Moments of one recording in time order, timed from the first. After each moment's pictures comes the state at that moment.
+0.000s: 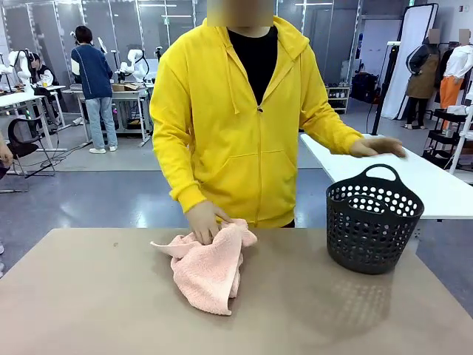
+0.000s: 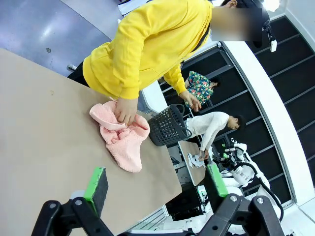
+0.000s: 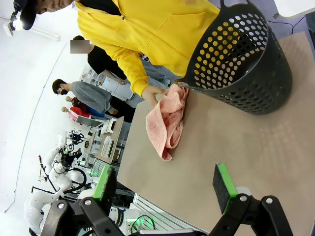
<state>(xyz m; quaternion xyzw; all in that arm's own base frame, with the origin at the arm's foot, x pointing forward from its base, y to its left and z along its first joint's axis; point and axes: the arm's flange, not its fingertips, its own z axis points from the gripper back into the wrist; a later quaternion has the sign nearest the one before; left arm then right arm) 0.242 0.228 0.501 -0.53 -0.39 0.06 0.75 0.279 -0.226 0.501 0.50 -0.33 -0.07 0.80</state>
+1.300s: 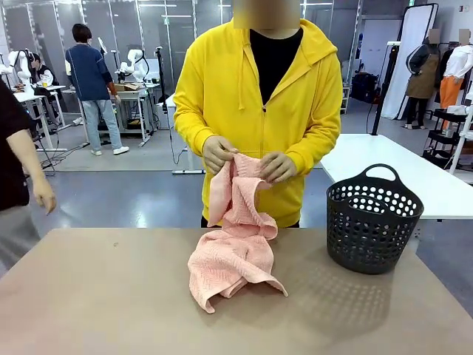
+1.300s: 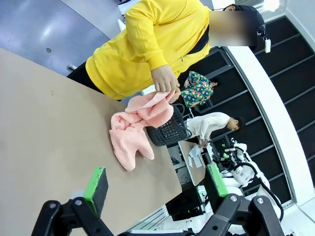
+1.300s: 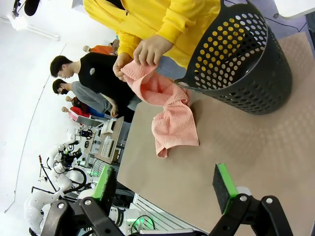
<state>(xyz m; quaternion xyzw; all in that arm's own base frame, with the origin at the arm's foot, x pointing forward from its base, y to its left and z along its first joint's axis) 0.242 0.228 0.501 -0.53 -0.39 0.06 0.75 0.279 -0.226 0.501 0.50 -0.33 -0.07 0.80</state>
